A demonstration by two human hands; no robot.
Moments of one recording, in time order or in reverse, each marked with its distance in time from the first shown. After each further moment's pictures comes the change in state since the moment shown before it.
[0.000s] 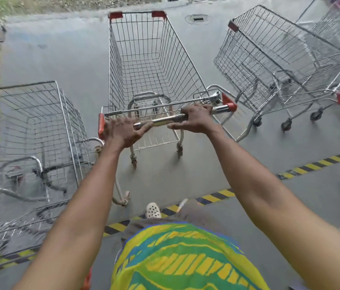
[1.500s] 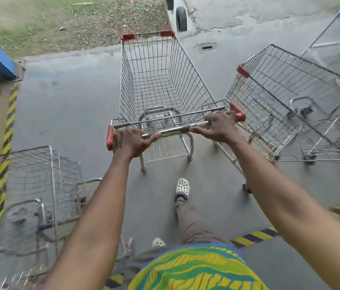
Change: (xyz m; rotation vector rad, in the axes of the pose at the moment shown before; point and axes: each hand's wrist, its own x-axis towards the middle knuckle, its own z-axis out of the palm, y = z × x) left_hand 0.227 0.024 -0.046 0.007 -0.005 -0.121; right_hand 0.202 0.134 -0.089 -0.153 0.244 -0.010
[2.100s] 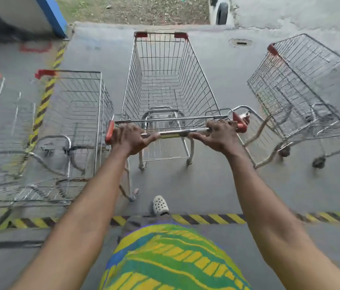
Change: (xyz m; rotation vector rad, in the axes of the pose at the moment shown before) left_hand -0.299 -0.071 0.057 -0.051 0.048 -0.101; right_hand -0.260 -0.128 0.032 0.084 0.016 -0.105
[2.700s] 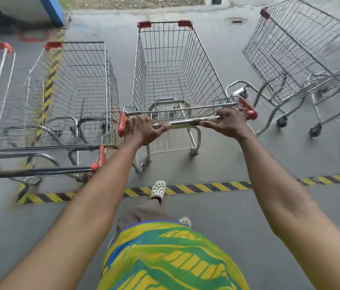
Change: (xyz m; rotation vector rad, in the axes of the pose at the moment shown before) left_hand -0.165 0.031 0.018 -0.137 0.007 0.112; right_hand -0.168 -0.008 -0.003 -0.018 -0.073 0.053
